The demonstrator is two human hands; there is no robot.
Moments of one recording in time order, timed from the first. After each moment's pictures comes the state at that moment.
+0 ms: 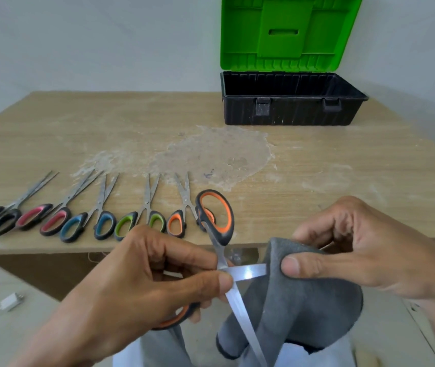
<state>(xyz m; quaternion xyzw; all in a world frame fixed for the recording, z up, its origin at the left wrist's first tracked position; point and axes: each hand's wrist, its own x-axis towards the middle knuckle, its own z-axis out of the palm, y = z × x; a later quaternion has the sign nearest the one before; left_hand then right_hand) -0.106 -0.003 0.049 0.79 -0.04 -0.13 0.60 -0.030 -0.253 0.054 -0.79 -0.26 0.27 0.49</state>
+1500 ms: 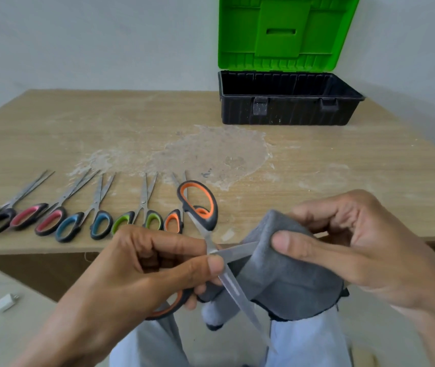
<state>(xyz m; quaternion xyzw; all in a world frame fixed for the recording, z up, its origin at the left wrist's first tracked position) -0.105 0.004 0.037 0.75 -0.05 -0.08 0.65 -0.039 -0.249 0.041 -0.77 -0.24 0.15 0.57</state>
